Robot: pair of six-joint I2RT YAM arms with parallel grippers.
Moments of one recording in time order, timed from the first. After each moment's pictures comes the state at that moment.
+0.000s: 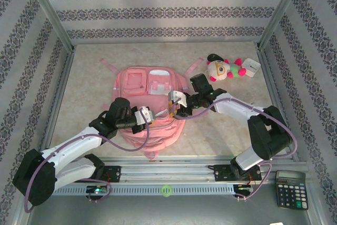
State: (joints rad) left arm -0.57 1.04 0.50 -0.07 0.42 0.60; right arm 0.51 1.57 0.93 -0.30 -0.81 -0.82
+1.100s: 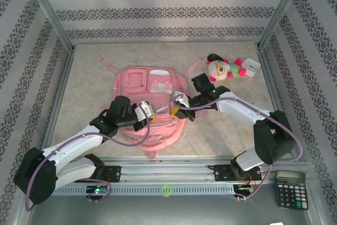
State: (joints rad) left arm -0.56 1.07 0.53 -0.03 0.37 0.45; right arm 0.53 1.49 0.96 -0.53 -0.88 -0.73
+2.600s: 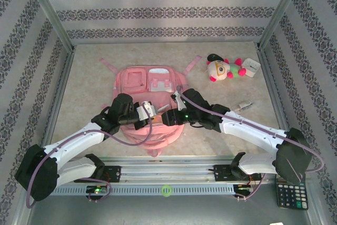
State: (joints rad) left arm -0.57 1.10 0.57 -0.08 0.39 0.55; right arm 0.84 1.26 0.85 -0.34 -0.27 0.56
